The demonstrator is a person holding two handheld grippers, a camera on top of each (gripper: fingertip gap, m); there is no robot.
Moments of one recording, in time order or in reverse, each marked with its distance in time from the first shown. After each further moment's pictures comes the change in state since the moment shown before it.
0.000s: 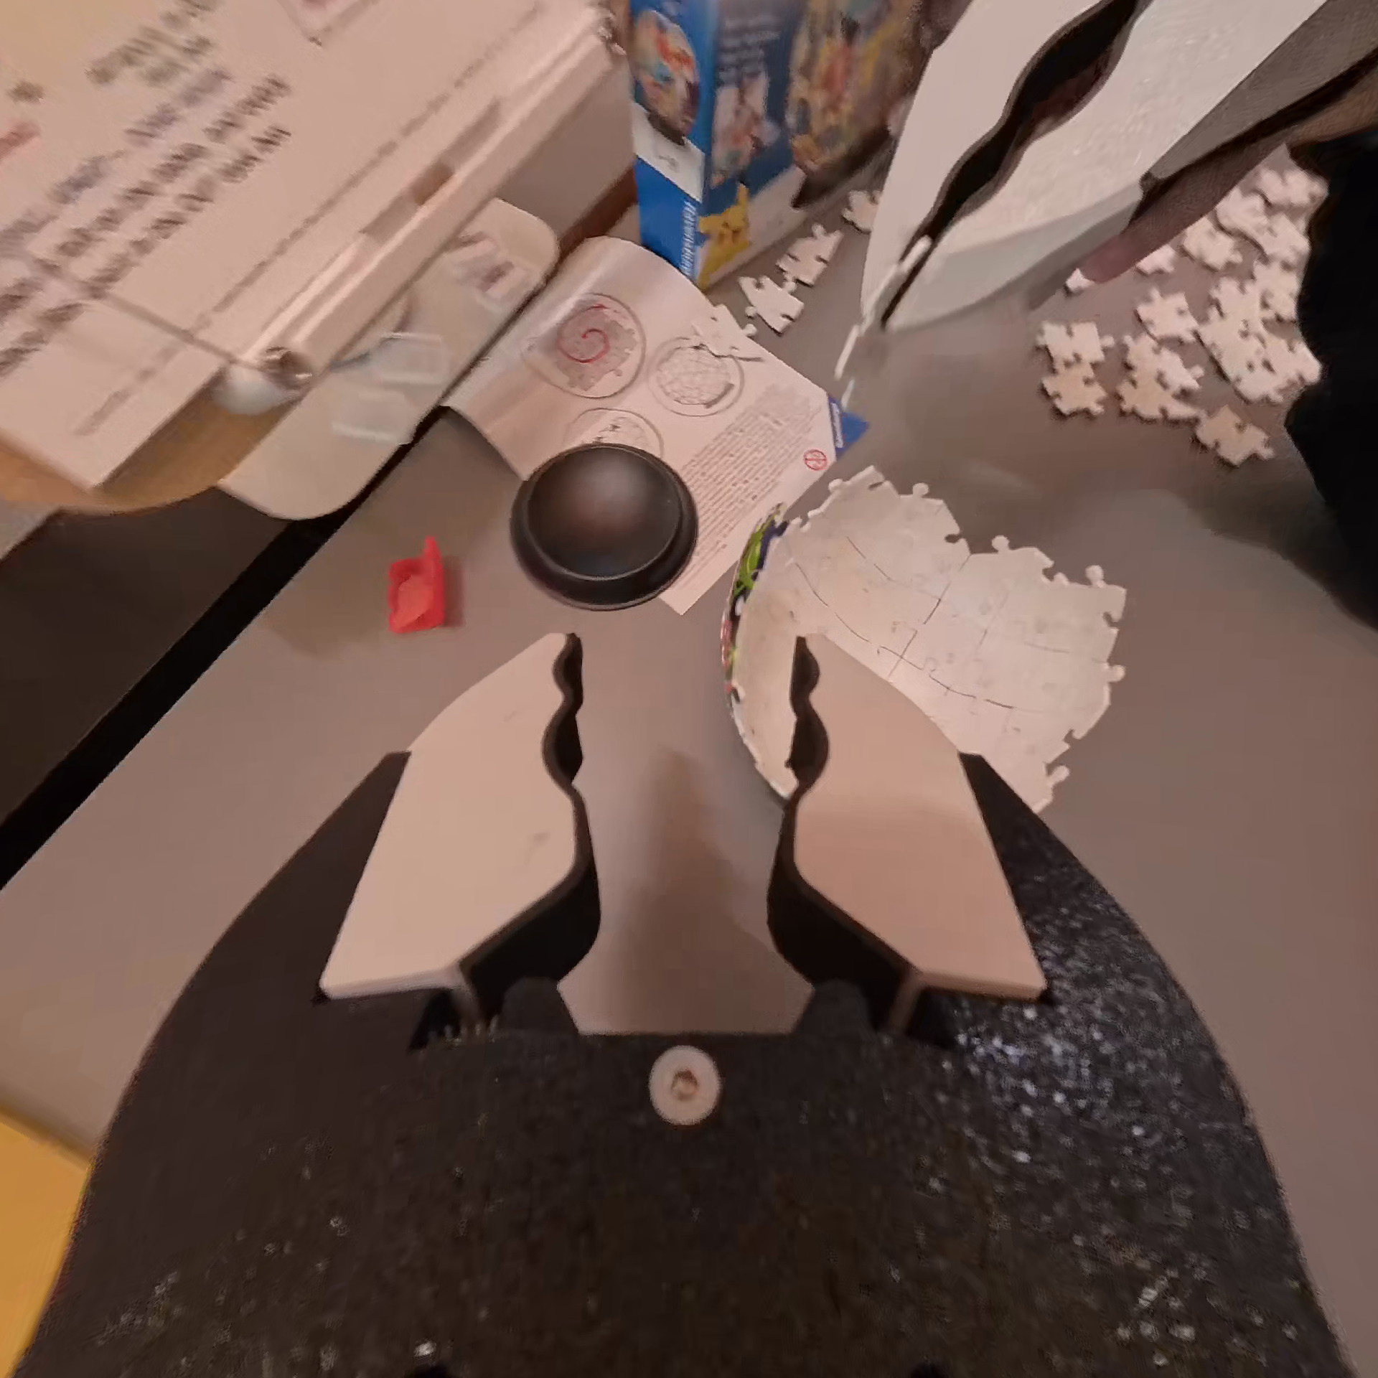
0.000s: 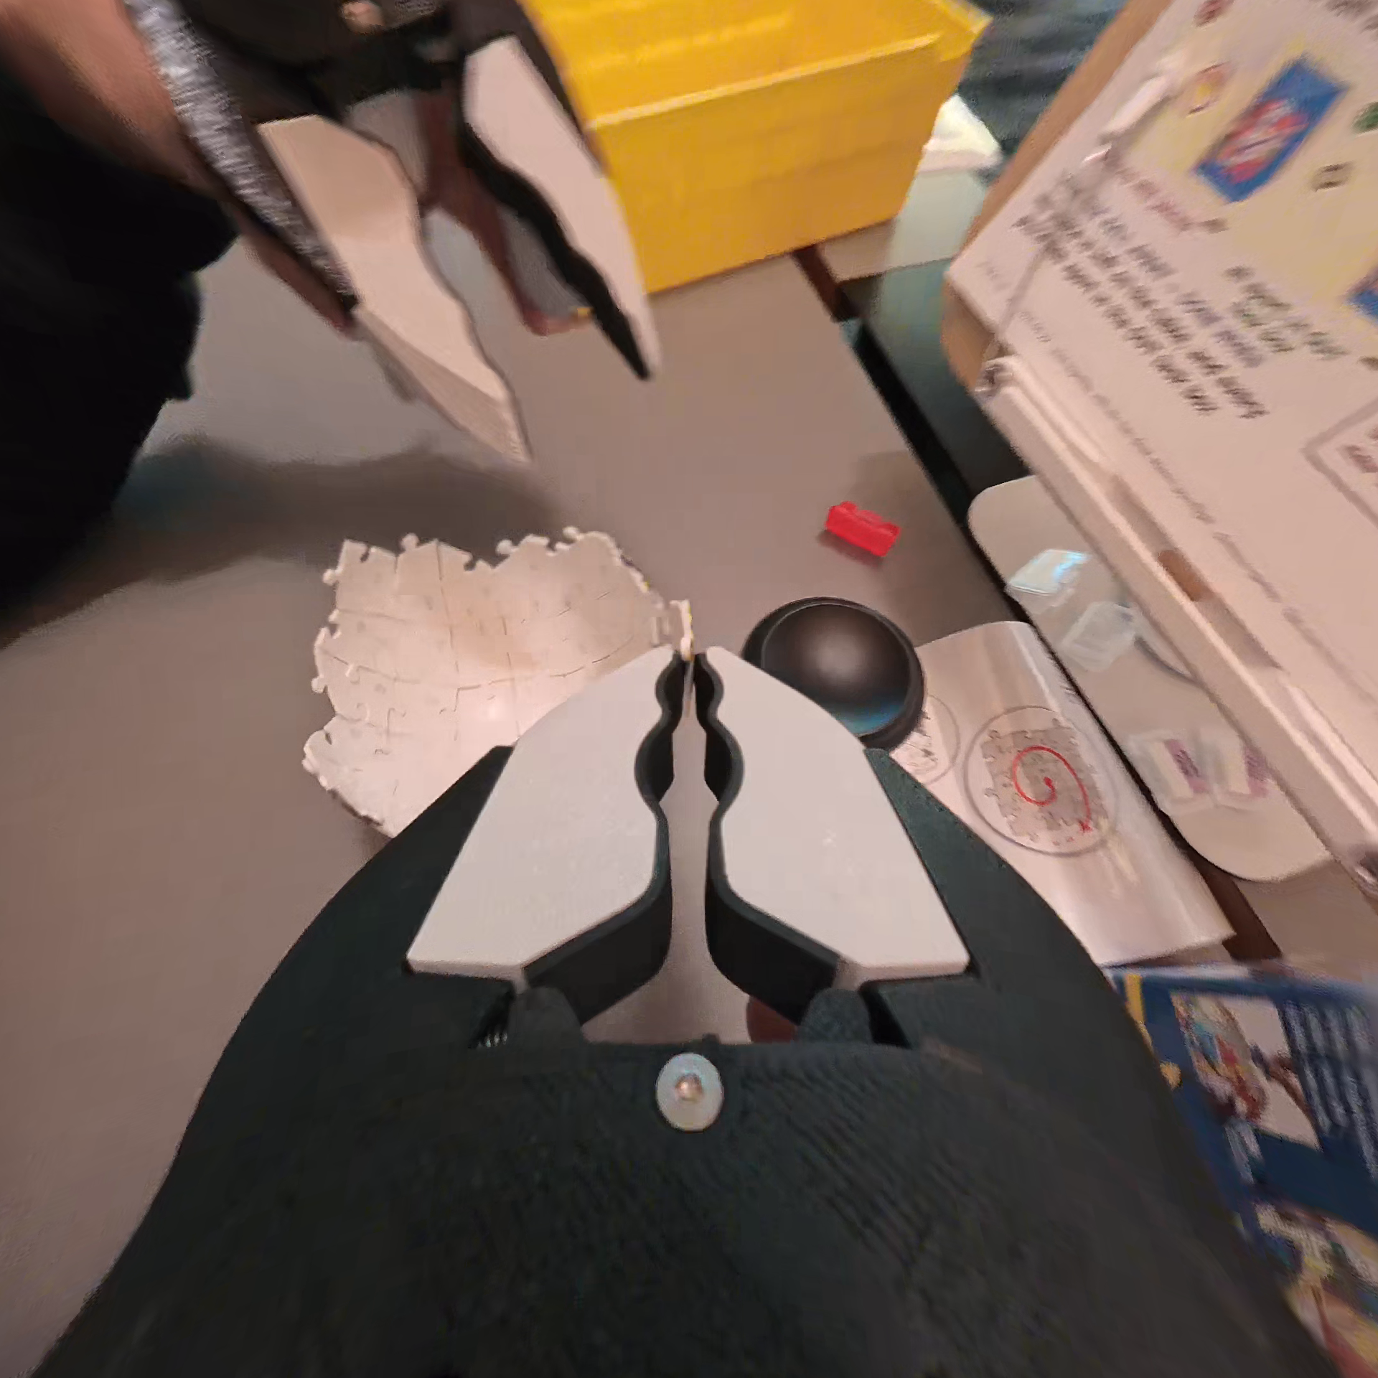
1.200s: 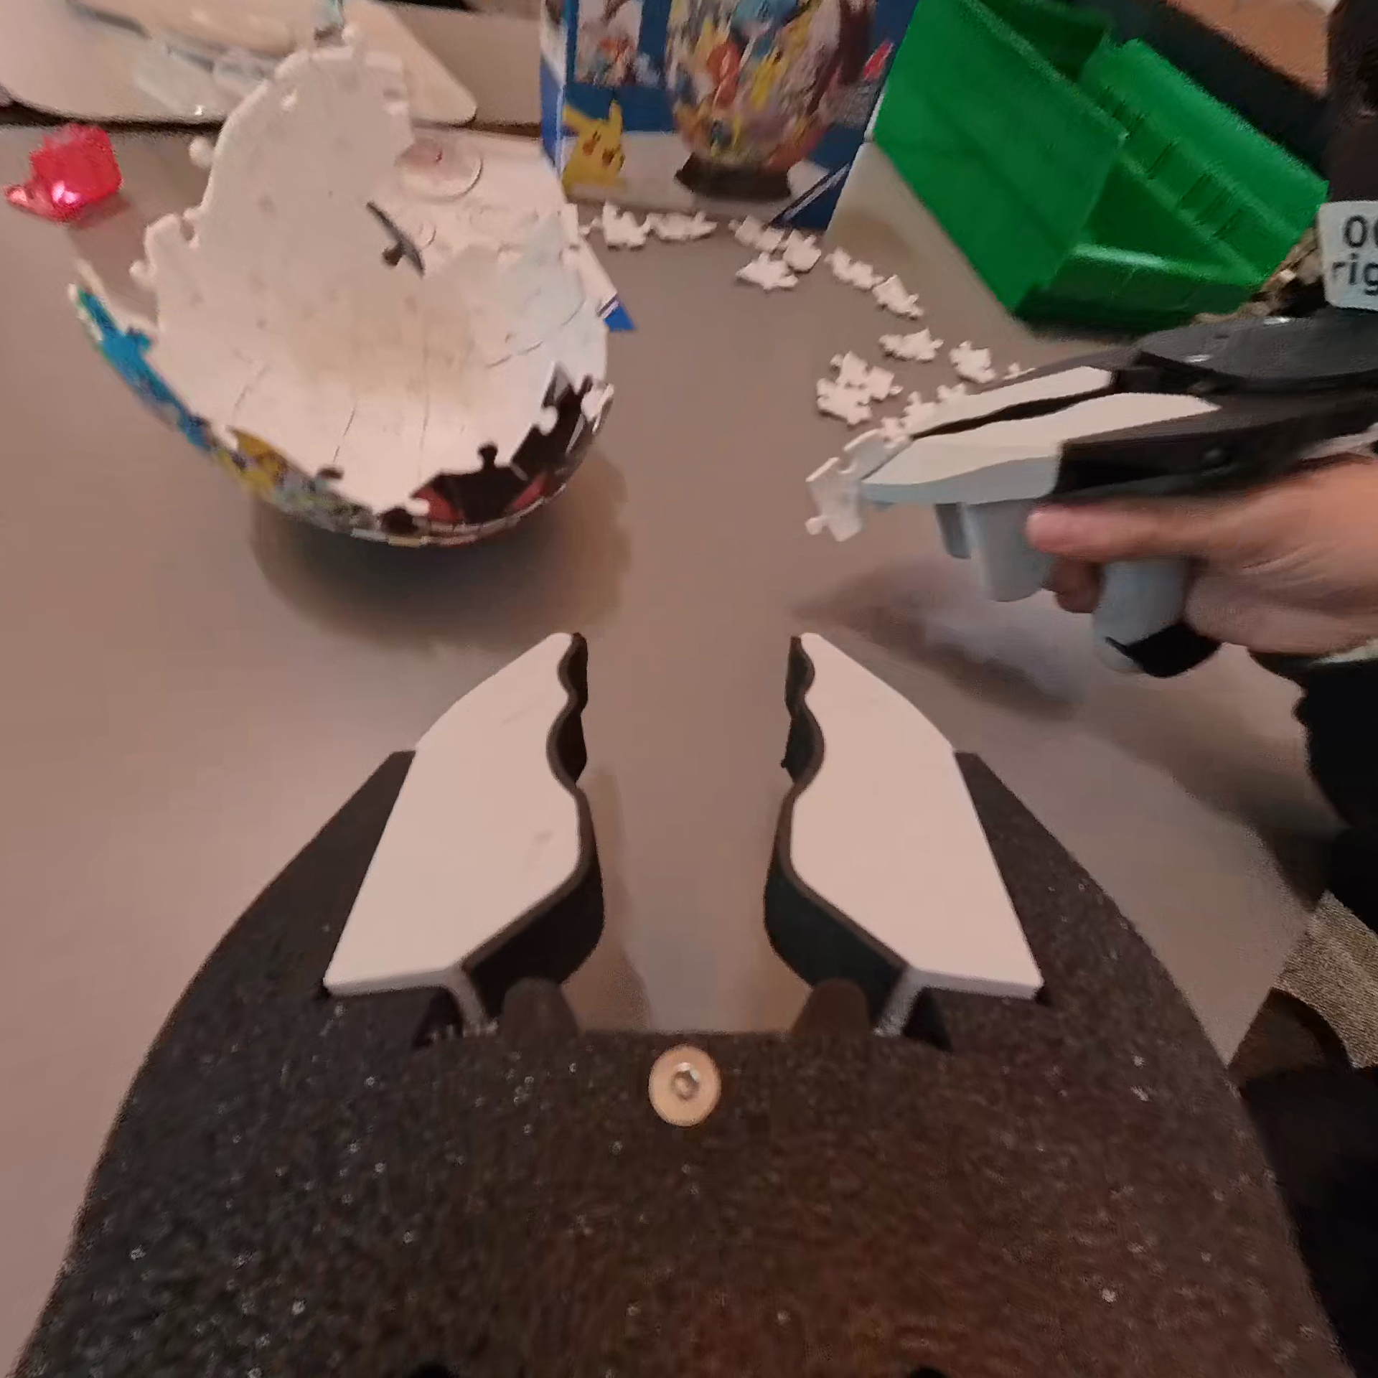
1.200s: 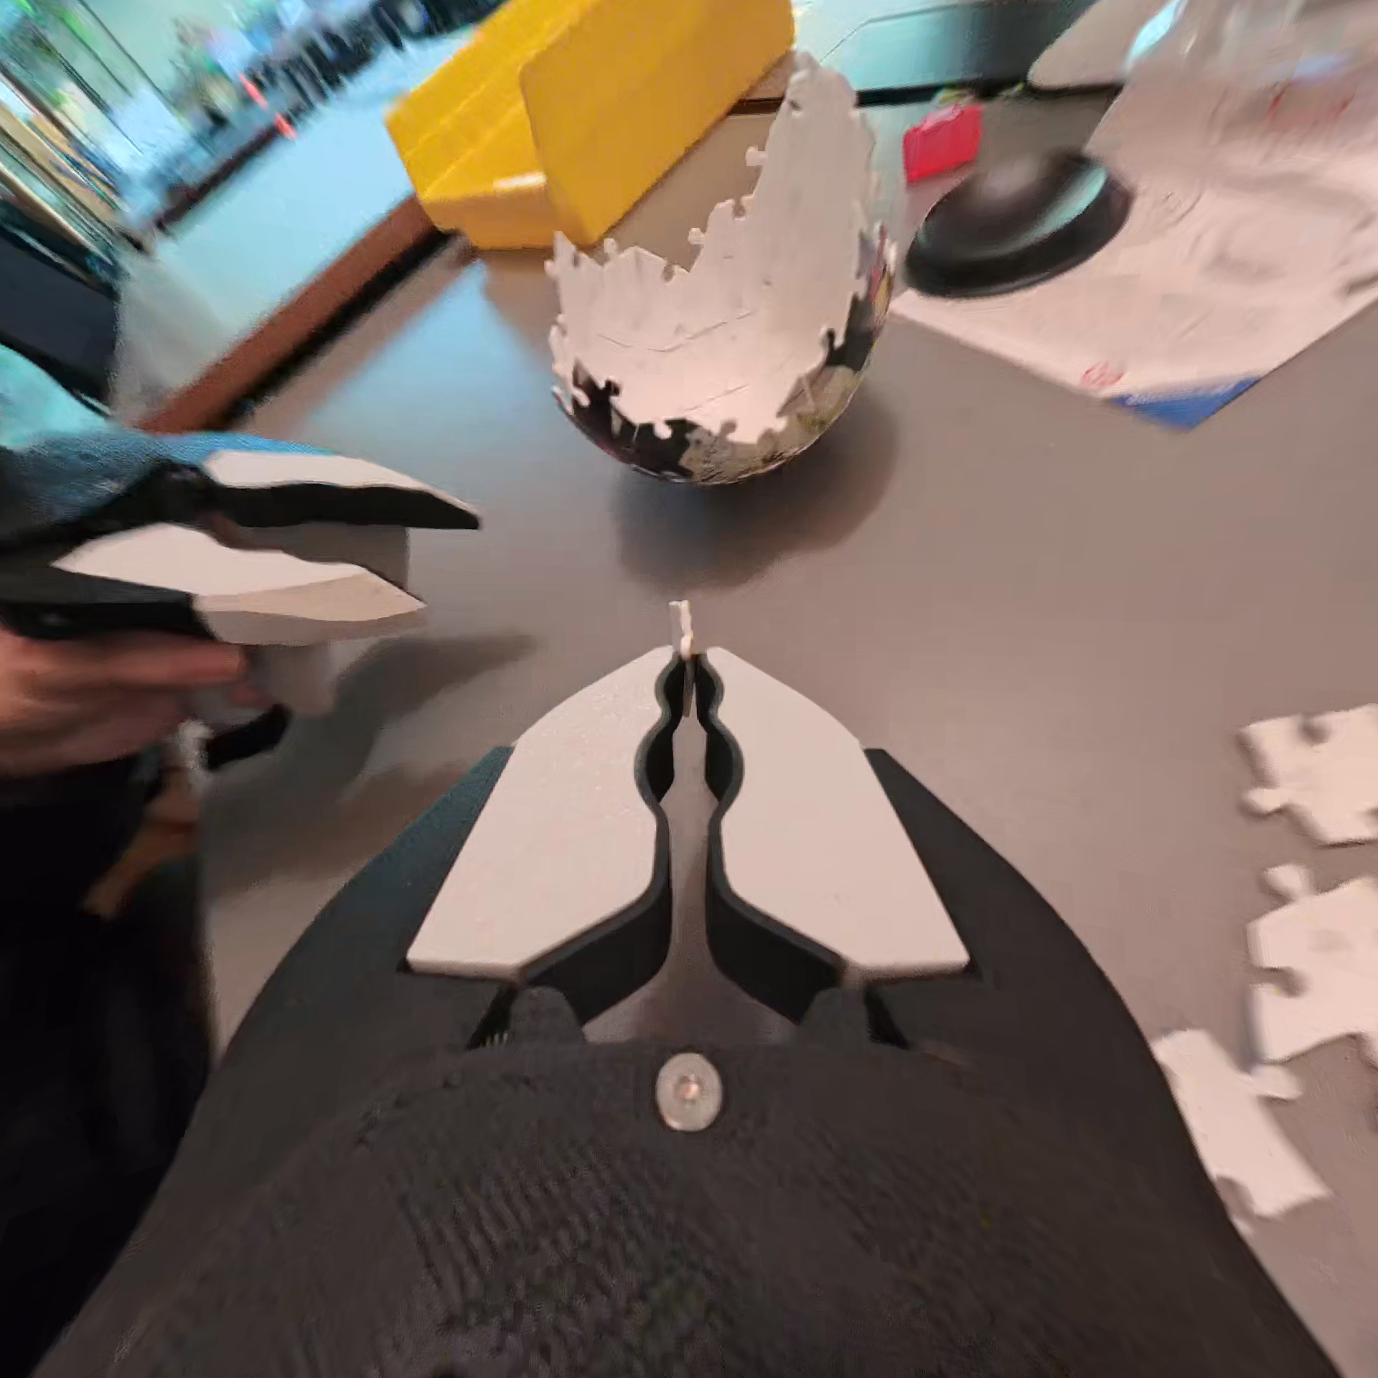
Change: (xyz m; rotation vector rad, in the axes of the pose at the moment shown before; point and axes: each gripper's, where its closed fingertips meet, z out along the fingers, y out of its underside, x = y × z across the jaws) left arm 0.200 0.069 0.011 0.271 -0.222 -0.402; right arm -0.139 0.120 -0.057 0.174 0.130 0.523
